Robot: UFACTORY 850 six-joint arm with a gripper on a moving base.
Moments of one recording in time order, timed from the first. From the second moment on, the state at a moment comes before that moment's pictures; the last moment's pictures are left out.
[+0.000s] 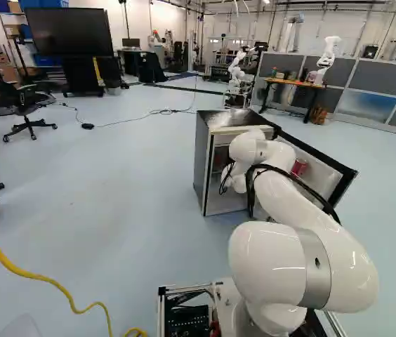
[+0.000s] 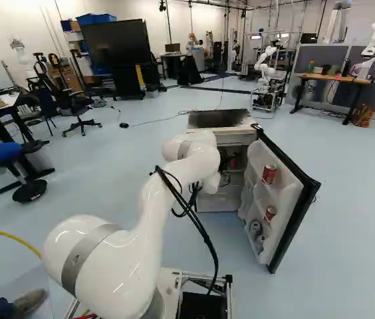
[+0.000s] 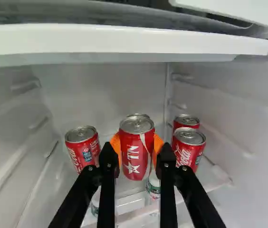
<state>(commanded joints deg) -17.4 -91.2 -106.3 -6.7 69.6 1.8</state>
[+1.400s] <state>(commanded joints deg) -19.2 -67.6 -71.4 -6.7 69.6 1.8</state>
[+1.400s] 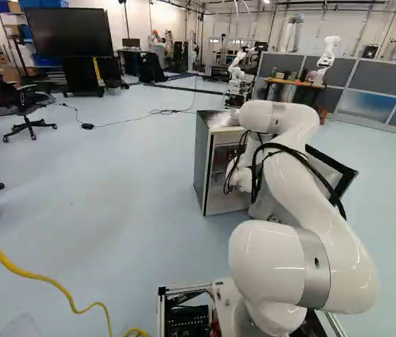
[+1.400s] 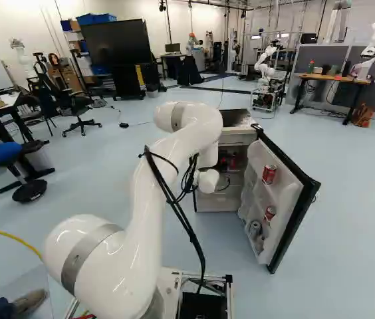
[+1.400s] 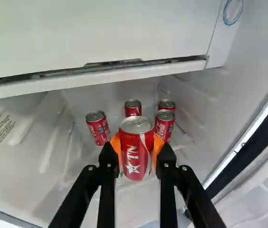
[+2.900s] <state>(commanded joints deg) -20.7 -39.3 -38.2 -6.7 70.6 1.8</state>
